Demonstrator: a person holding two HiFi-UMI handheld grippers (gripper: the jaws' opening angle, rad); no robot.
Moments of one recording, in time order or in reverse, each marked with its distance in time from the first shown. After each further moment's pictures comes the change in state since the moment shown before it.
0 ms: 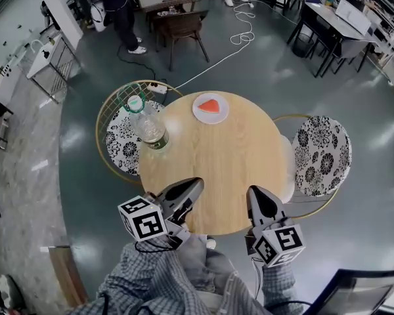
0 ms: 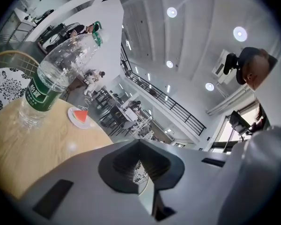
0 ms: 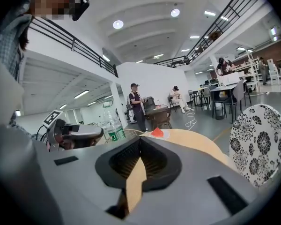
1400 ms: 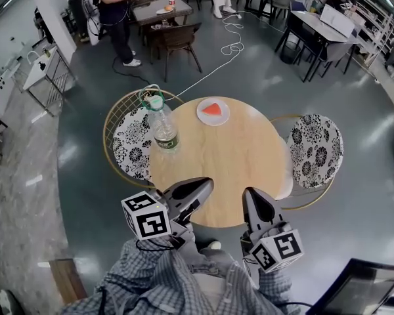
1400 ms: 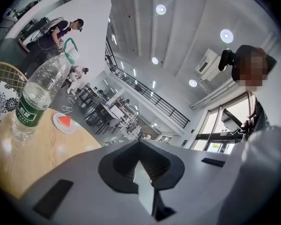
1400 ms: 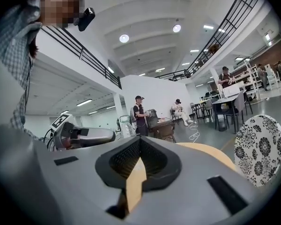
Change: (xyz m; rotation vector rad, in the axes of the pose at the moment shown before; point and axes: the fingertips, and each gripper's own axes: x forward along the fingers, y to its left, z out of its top) left arm -0.045 -0.058 0.021 0.088 0.061 -0.174; right arm -0.033 0.092 0.033 -0.032 -0.173 0.003
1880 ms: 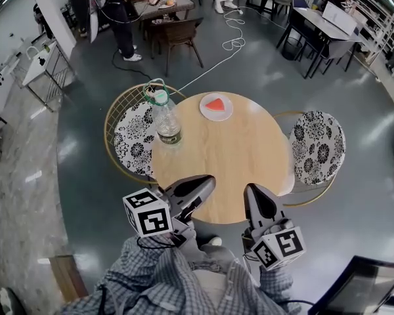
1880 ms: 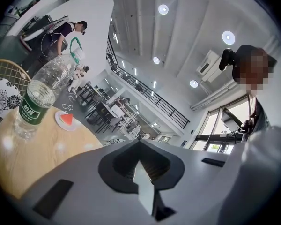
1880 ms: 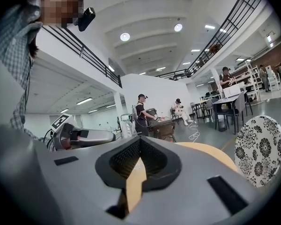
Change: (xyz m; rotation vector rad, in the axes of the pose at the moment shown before) left arm -0.007 0.005 -0.002 -0.019 0.009 -0.003; right arm 0.006 0.008 0.000 -0.010 0.015 -0.002
